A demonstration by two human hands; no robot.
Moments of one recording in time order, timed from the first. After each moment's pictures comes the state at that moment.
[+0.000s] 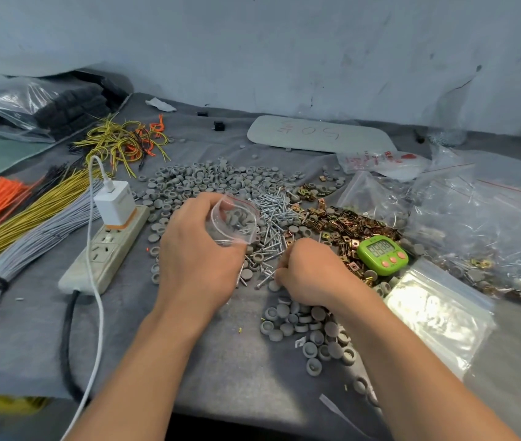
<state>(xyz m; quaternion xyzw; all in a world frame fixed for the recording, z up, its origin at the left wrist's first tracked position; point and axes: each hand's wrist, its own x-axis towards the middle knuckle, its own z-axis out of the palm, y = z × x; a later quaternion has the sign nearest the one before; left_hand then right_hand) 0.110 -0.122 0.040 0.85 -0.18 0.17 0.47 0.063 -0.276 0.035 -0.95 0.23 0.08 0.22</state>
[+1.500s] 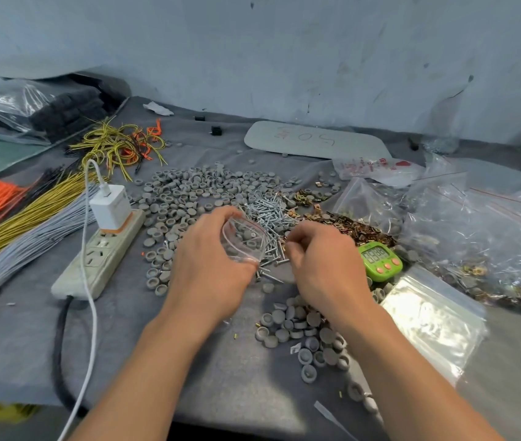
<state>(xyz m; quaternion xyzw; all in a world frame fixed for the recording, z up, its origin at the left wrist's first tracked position) 0.109 -0.130 0.031 0.88 -0.21 0.10 0.41 0.045 -0.279 0.040 -0.92 0.24 -0.19 0.26</state>
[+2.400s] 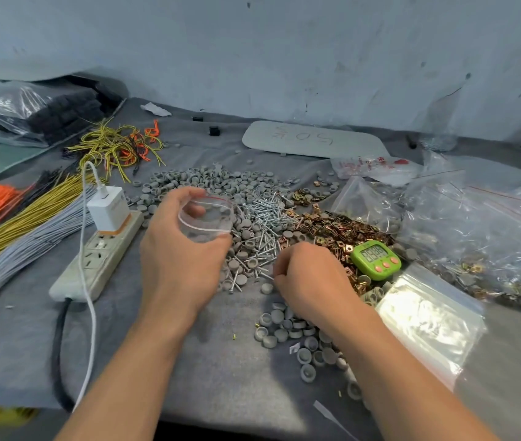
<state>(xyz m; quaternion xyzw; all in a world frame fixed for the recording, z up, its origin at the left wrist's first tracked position) 0.118 -0.117 0.040 0.81 -0.13 0.17 0.55 0.052 -0.273 0.031 -0.95 0.23 -0.01 0.20</state>
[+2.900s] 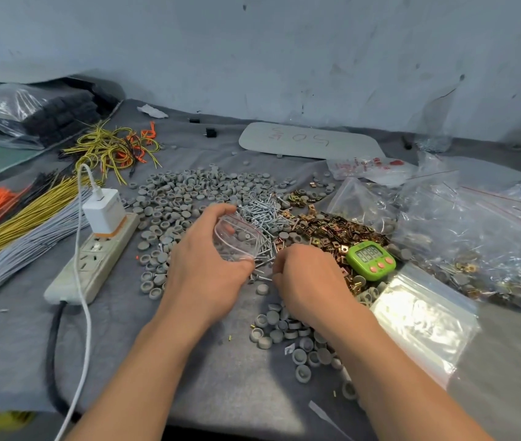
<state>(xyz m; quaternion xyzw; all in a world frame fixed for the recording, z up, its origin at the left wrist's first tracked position) 0.112 -0.131 0.028 0.86 -0.21 0.07 0.46 0.051 -0.273 0.030 -0.97 0.21 -0.02 0.14</state>
